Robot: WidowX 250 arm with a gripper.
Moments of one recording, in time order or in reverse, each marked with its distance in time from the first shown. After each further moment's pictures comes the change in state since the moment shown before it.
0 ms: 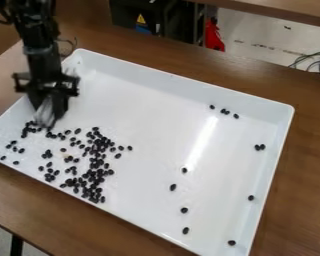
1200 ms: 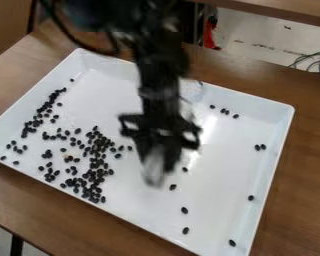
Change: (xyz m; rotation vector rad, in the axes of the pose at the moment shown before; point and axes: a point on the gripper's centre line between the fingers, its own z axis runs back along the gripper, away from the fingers) arm -0.116 -0.210 0.021 -0.119 -0.036 -0.291
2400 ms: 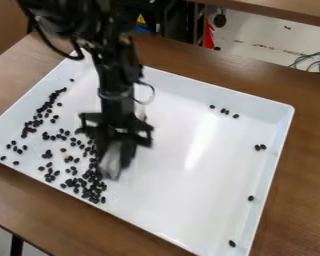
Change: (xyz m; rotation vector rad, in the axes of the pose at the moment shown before) arm 0.024 0.113 -0.022 0.137 0.015 0.191
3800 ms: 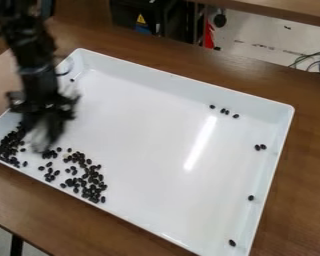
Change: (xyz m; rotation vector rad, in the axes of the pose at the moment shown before) arm 0.007 0.075 0.015 -0.060 -0.028 -0.034
